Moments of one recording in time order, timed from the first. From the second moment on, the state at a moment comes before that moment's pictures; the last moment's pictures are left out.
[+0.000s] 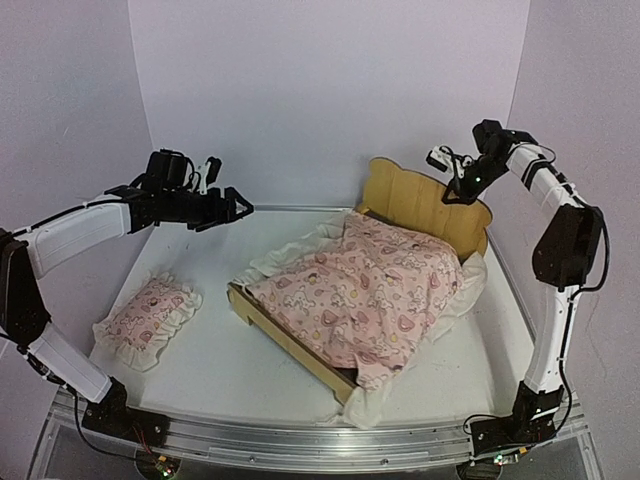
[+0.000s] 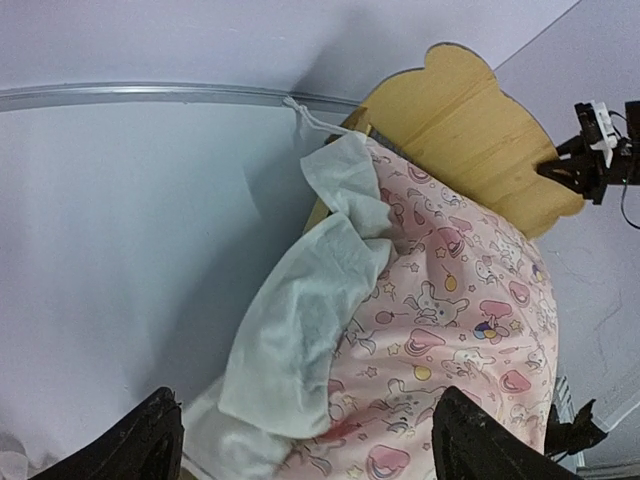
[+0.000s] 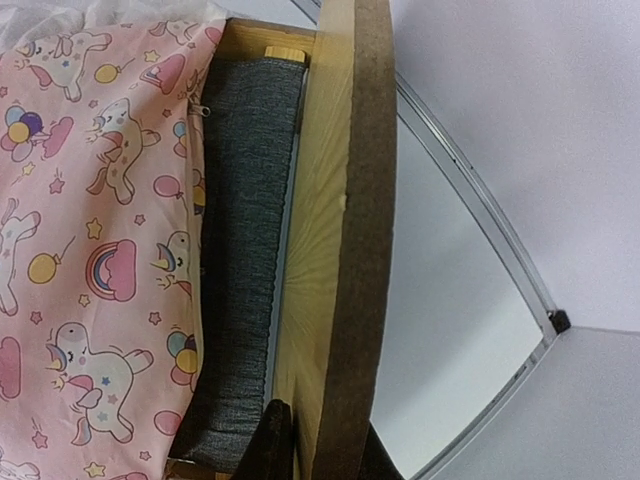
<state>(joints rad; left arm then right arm) -0.41 1.48 1.24 -0.30 0.35 -0.42 0.10 2.09 2.18 -1.10 -0.31 -0.81</state>
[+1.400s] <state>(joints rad) -0.57 1.91 0.98 0.32 0.78 -0.79 0.07 1.59 1.00 -0.51 -0.42 0.41</state>
